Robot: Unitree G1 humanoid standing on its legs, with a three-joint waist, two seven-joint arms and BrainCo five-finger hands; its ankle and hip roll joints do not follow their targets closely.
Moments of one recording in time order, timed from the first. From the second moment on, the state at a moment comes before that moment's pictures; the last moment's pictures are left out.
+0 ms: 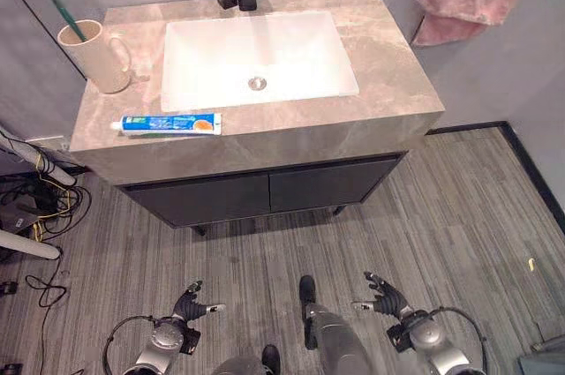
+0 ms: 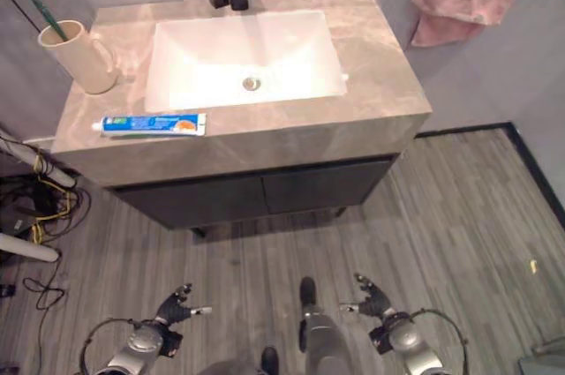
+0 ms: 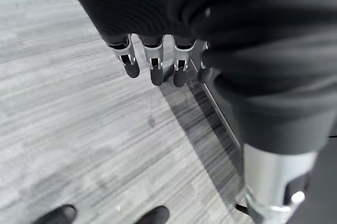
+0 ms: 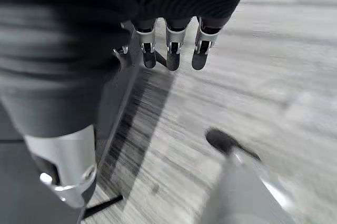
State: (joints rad) left arm -0.08 0.34 -0.26 0.94 -0.06 -0.12 0.06; right arm -0.02 -0.44 0.34 0.66 0.02 -0.10 0.05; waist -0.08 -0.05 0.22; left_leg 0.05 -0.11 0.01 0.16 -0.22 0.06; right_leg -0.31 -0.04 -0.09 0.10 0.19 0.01
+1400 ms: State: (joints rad) left arm -0.27 0.31 -0.44 1.00 -0.06 -0.09 0.06; right arm -0.04 -0.43 0.20 1.25 -0.11 -0.05 -0.09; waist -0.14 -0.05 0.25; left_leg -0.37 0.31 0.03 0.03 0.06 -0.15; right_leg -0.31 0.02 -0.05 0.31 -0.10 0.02
